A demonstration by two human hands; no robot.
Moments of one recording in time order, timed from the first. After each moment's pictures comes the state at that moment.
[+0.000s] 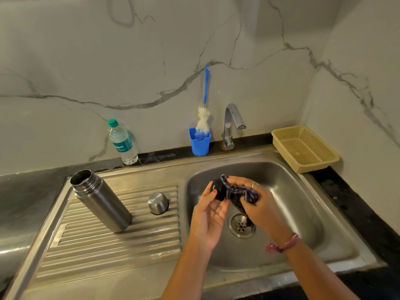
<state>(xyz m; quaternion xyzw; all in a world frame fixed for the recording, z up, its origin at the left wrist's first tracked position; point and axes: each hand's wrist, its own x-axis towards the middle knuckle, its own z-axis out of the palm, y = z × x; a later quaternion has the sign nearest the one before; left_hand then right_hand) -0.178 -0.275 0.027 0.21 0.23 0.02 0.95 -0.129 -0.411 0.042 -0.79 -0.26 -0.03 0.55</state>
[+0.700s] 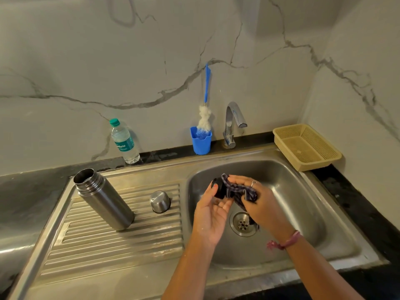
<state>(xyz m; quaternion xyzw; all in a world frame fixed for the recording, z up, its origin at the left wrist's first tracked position) -0.175 -0.277 0.031 0.22 0.21 0.01 0.95 -0.133 -0.411 0.047 -0.80 -0.26 -0.01 0.54</state>
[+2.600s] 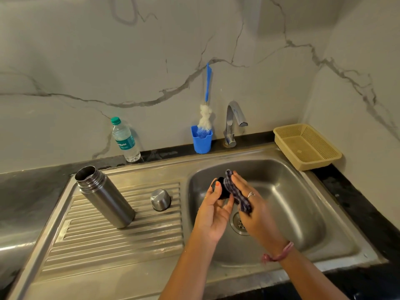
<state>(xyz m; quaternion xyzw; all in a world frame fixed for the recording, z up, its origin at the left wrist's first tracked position) -0.173 -0.280 0.027 0.20 0.23 -0.01 0.95 -0.144 -0.403 0.007 -0.81 -0.29 -0.09 0.50</state>
